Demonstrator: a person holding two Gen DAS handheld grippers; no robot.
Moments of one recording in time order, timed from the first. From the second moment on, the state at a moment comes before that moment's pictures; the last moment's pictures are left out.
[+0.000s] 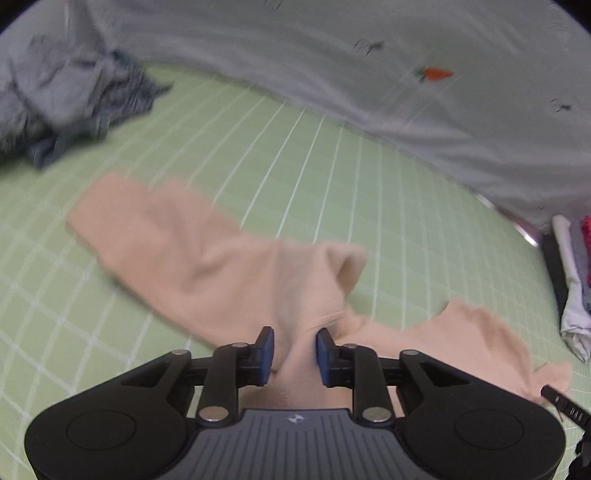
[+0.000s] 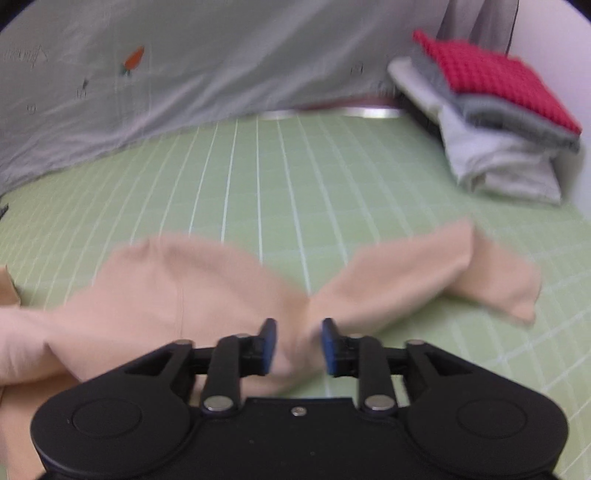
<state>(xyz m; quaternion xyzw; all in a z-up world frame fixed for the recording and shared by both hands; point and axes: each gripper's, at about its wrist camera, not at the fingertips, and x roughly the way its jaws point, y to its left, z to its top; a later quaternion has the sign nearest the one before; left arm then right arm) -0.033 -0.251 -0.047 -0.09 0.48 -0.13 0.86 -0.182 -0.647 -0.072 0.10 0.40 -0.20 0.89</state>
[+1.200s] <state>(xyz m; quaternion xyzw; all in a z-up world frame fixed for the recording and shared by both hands) 0.126 -0.272 -0.022 -0.13 0.37 -0.08 0.92 0.019 -0.672 -0.031 0.08 0.29 -0.17 0.94</state>
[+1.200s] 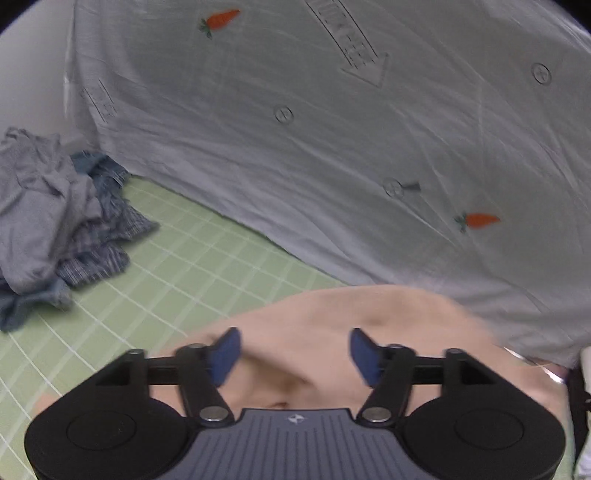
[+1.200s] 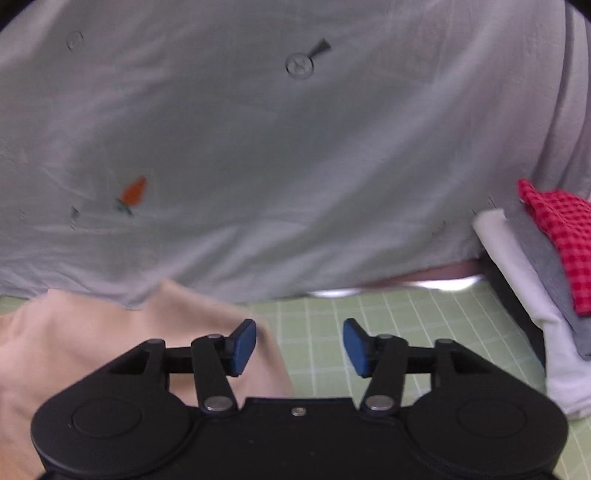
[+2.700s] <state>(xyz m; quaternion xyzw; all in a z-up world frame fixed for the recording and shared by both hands) -0.098 -0.202 -0.079 -0.03 0.51 -0.05 0.86 -0.199 -0.543 -0.097 0.14 0.49 -0.10 0.86</state>
